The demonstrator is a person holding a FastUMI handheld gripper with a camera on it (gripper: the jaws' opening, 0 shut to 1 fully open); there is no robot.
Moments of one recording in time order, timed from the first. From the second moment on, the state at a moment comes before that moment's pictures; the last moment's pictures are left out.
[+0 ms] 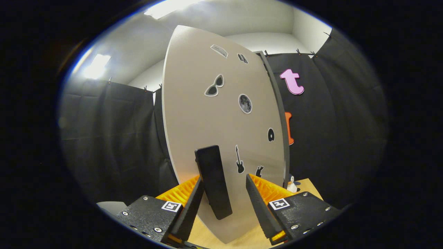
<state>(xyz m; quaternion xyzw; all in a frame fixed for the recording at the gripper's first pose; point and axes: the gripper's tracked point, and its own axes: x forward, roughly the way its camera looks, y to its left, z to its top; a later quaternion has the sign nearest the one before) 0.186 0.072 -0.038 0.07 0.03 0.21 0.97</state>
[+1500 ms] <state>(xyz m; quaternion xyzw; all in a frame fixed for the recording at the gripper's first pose) 0.308 0.220 -0.049 -0.03 -0.01 0.14 0.99</state>
